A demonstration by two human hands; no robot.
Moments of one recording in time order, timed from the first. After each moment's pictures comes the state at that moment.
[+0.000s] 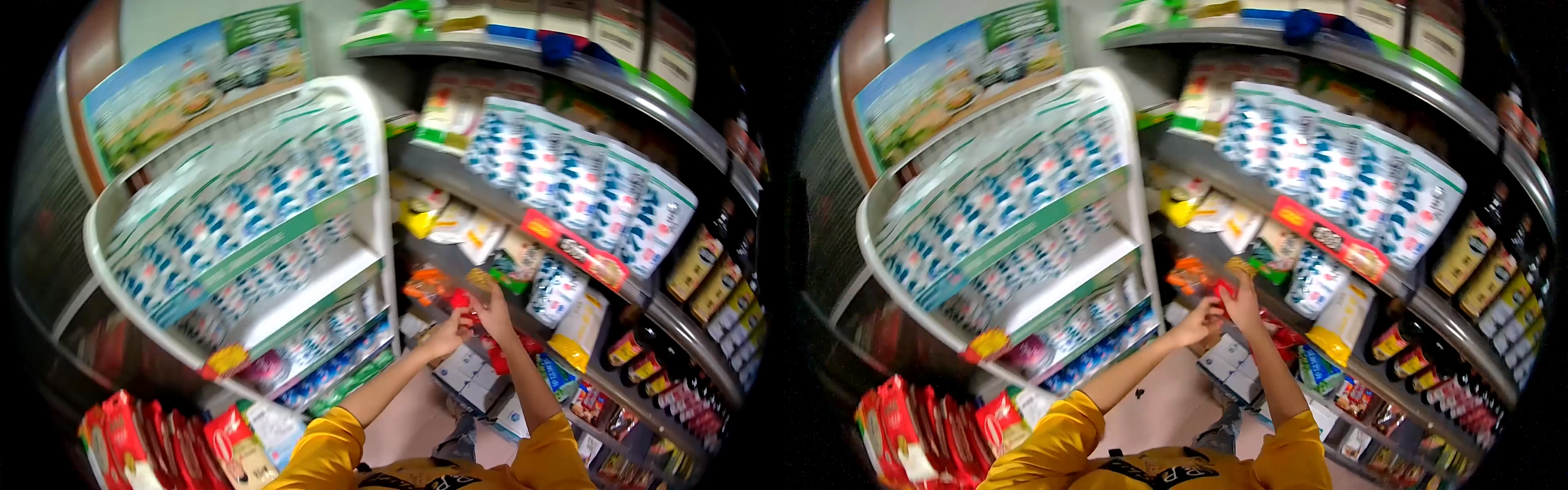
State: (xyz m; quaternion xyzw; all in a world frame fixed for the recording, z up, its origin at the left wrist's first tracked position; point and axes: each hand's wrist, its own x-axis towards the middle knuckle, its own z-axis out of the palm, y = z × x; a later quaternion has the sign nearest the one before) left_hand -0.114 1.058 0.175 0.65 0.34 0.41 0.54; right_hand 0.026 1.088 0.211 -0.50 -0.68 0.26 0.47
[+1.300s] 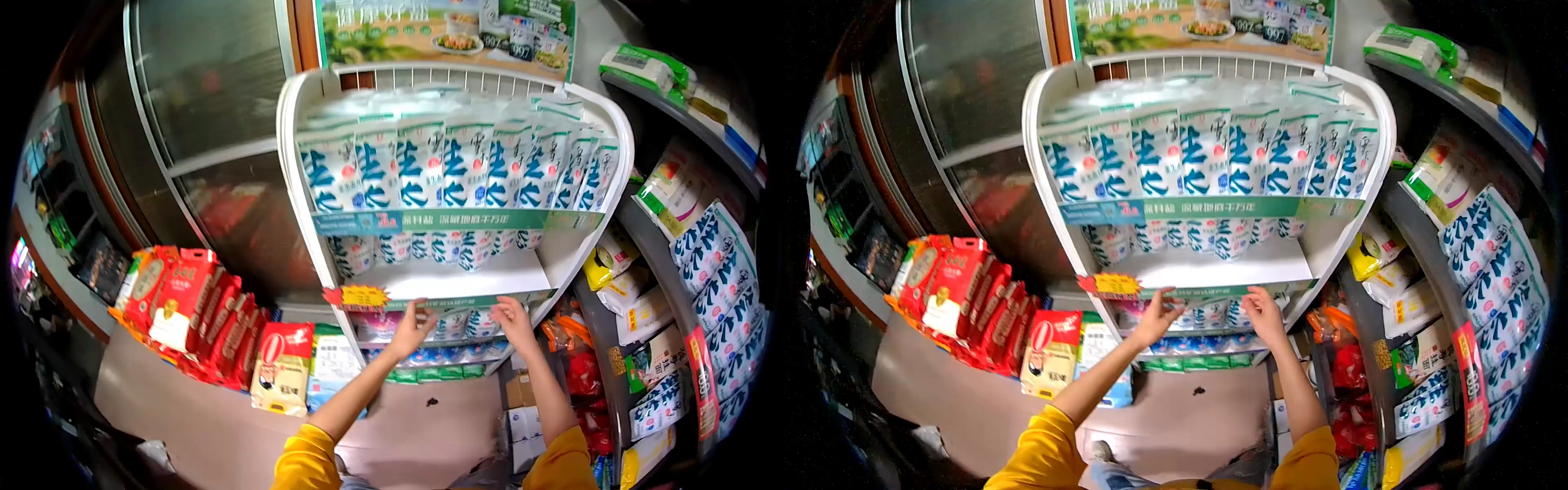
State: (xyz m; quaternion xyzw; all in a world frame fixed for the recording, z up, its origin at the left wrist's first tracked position) left_hand -0.399 0.916 0.174 0.39 0.66 0.60 0.23; right_hand -0.232 1.093 0.200 -0.19 -0.76 0.56 0.28
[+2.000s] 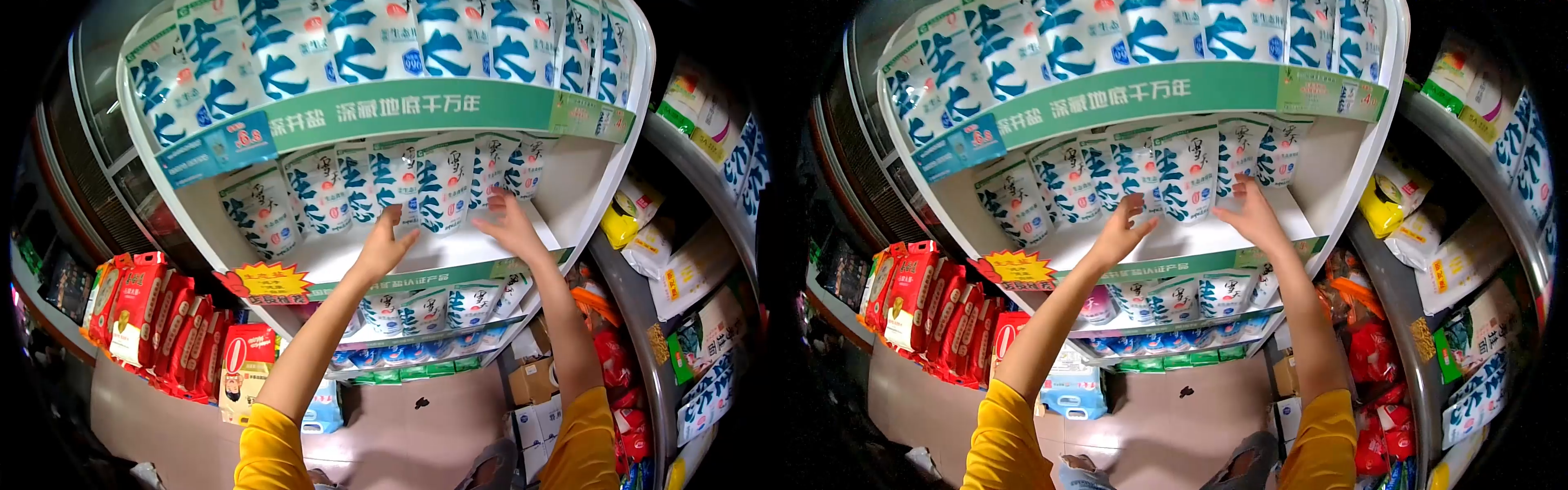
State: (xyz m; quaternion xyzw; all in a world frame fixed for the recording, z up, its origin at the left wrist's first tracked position) left_hand -0.468 1.050 0.157 0.47 0.71 0.51 0.09; right_hand -0.311 1.227 0.166 -0.17 -0.82 0.41 0.36
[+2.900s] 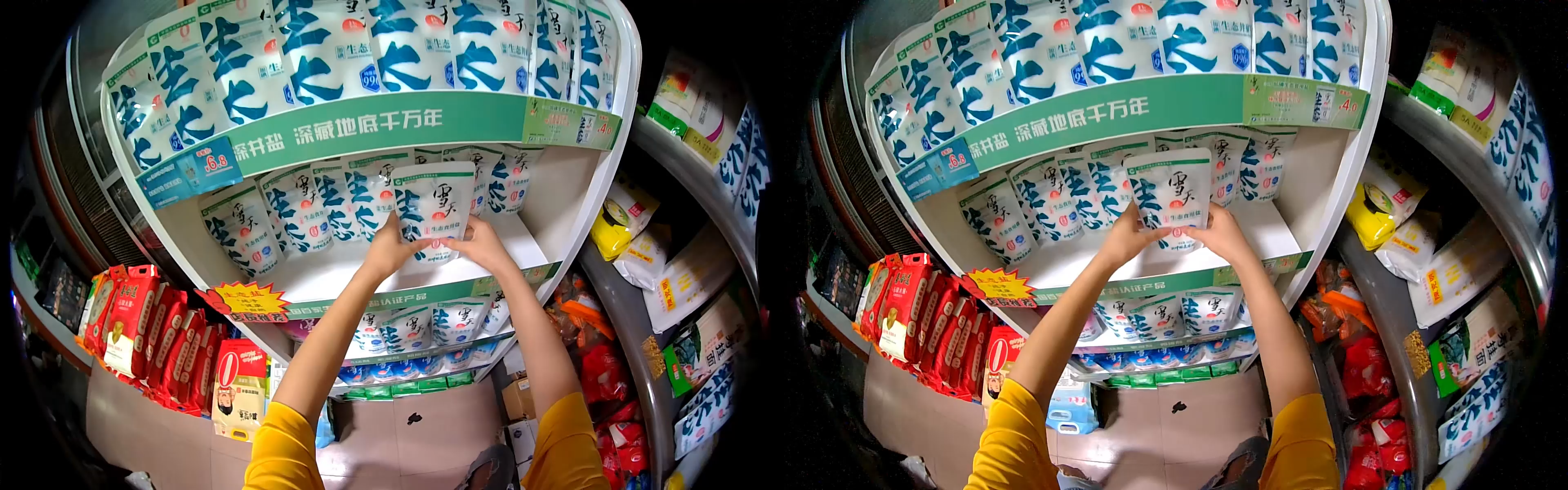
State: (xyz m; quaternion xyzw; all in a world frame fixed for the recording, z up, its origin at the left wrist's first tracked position) left_hand -0.461 1.101 0.163 0.51 0.70 0.50 0.07; right_hand -0.332 1.232 0.154 -0.10 -0.80 0.51 0.31
